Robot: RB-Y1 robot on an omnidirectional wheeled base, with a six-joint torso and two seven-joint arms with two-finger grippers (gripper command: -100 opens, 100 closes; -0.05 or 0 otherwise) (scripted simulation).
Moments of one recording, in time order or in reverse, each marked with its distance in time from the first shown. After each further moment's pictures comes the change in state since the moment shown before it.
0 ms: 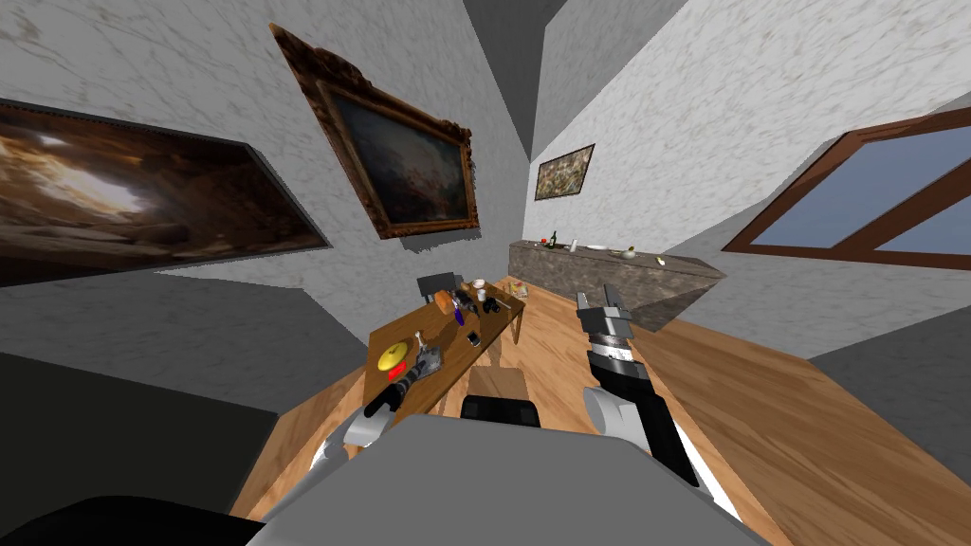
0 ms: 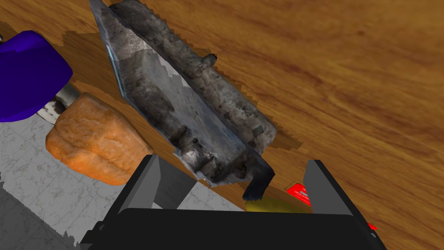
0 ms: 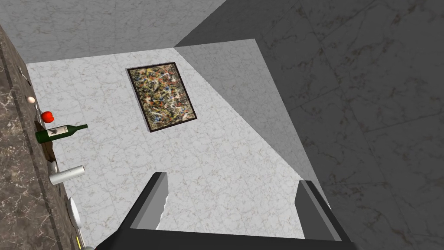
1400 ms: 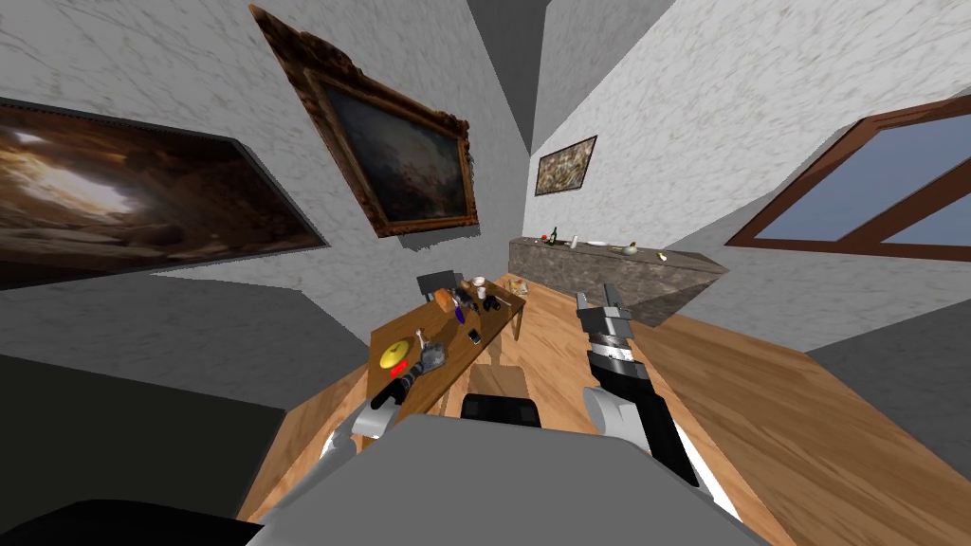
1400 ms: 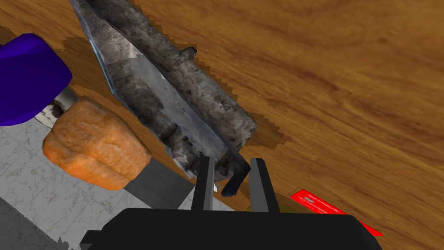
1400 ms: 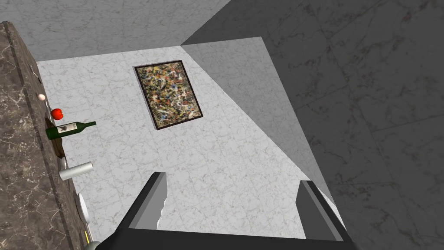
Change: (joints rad) left arm -0.030 -0.014 0.002 -0.012 -0.021 0.038 0.035; right arm -0.001 0.000 0.000 0.000 0.000 0.000 0.000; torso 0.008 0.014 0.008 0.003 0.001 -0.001
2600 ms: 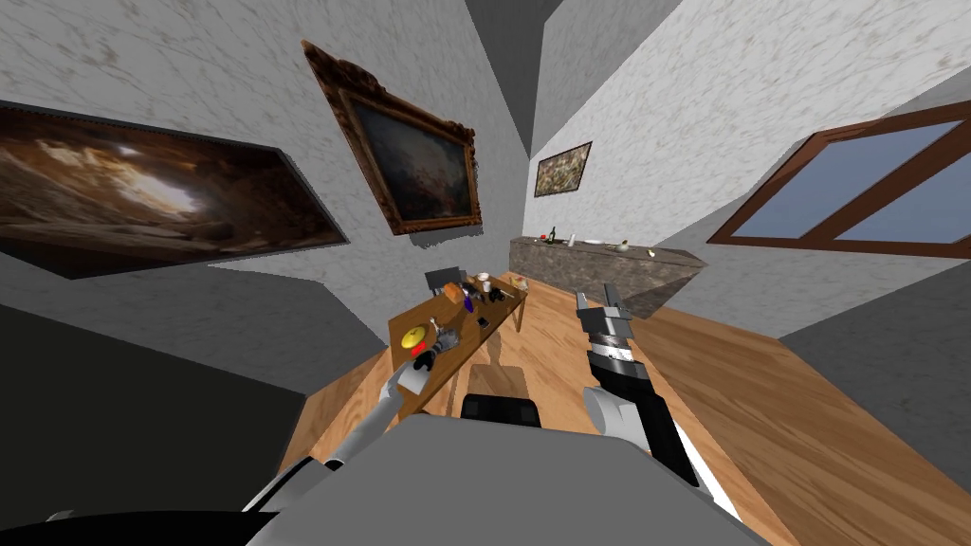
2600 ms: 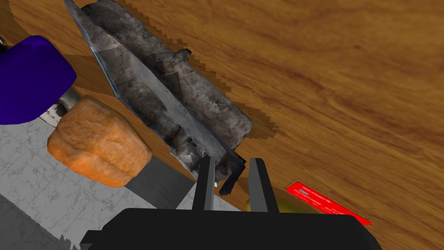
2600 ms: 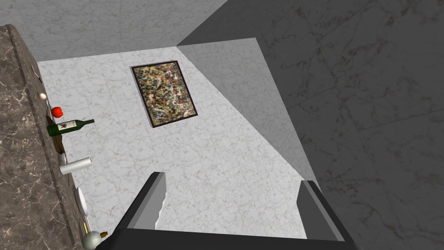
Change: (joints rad) left arm -0.250 -0.153 0.004 0.060 -0.355 0.220 0.249; right arm 0.000 0.000 0.000 0.000 0.000 0.000 0.000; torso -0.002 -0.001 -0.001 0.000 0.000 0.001
